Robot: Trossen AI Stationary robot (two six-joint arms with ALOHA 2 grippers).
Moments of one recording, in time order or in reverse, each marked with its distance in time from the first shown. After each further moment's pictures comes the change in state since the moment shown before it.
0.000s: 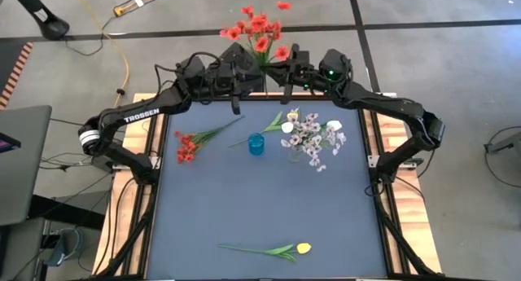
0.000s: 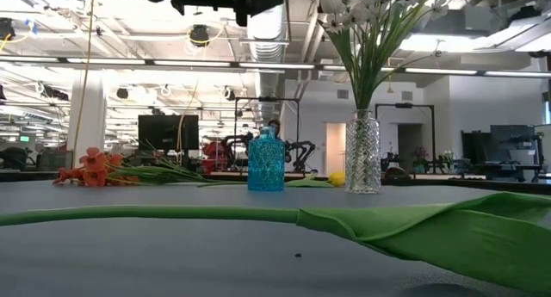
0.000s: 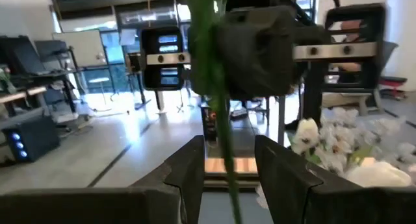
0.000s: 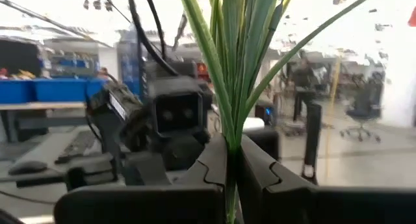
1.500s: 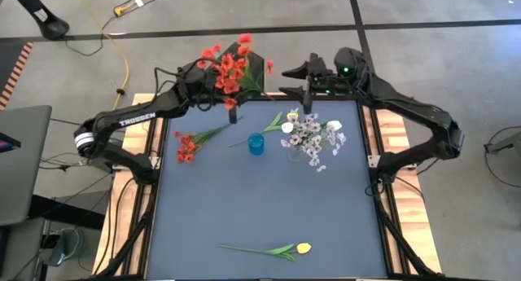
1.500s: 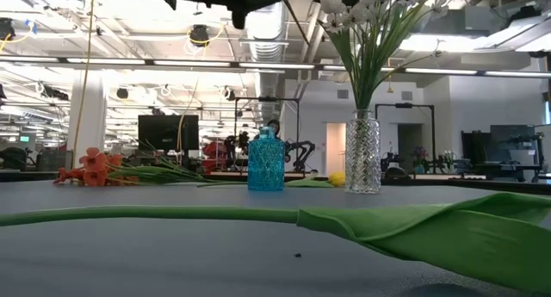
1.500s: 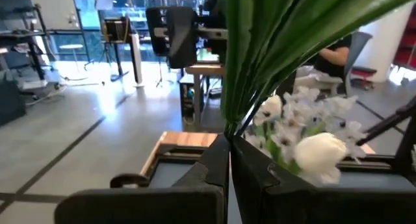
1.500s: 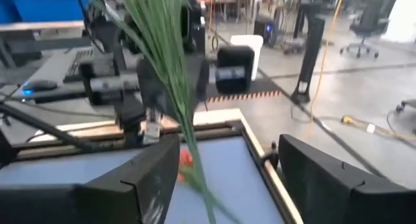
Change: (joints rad) left arm -0.045 -0.060 -0.031 -0.141 0.018 -0.052; right arm -0.014 -0.215 0.000 -0.608 -0.003 -0.109
